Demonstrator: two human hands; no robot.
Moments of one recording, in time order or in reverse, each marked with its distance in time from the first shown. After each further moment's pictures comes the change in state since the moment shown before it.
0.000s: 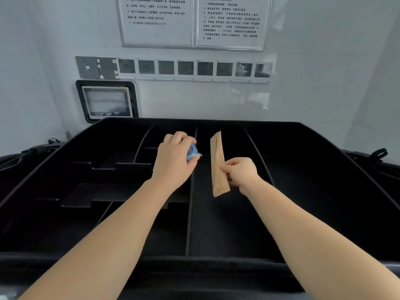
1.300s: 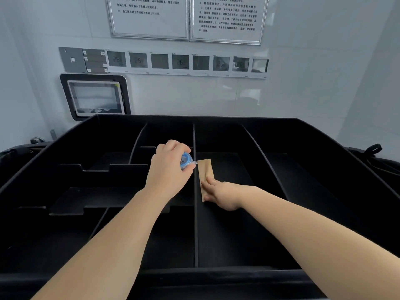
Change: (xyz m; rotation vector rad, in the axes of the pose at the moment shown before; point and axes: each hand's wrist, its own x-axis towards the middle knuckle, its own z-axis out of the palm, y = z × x) left_hand -0.013 -0.018 0.004 -0.153 -0.088 -0.110; right_hand -0.005 0.010 0.031 -1.231 -0.694 -0.268
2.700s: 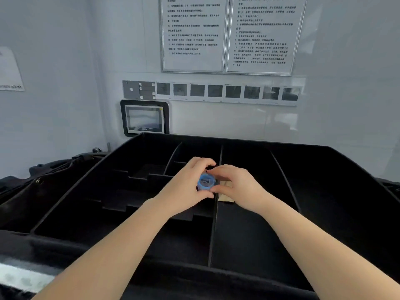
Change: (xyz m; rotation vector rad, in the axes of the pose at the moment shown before) left_hand -0.024 0.000 -0.045 -0.180 -0.166 0.153; right_hand -0.047 -0.030 -0.041 0.496 0.699 -0.542
